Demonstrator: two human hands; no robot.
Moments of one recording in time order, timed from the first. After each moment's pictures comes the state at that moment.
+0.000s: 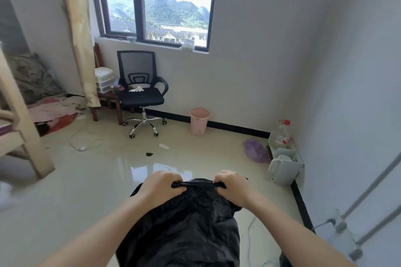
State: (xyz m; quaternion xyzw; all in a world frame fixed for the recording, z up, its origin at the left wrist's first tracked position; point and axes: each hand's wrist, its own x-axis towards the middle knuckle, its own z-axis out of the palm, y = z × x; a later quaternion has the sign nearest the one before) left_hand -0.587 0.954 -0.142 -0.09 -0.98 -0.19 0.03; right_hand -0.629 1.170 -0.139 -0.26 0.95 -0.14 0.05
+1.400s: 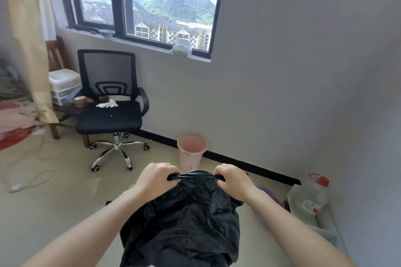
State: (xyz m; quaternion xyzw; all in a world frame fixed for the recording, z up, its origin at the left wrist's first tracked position) left_hand -1.270 0.968 -0.168 -0.06 -0.97 -0.22 0.11; right_hand -1.323 1.187 -0.143 -0.28 0.95 -0.15 0.03
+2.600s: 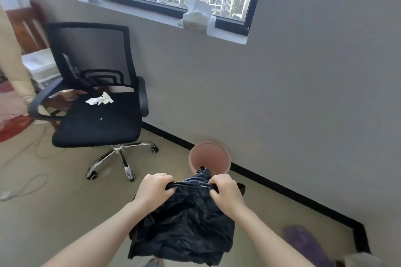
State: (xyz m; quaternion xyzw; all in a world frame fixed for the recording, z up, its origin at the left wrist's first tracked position) left_hand -1.711 0.866 -0.270 0.10 -0.98 -0.19 -0.02; right_hand -1.783 1.064 -0.266 -0.27 0.93 -0.24 0.11
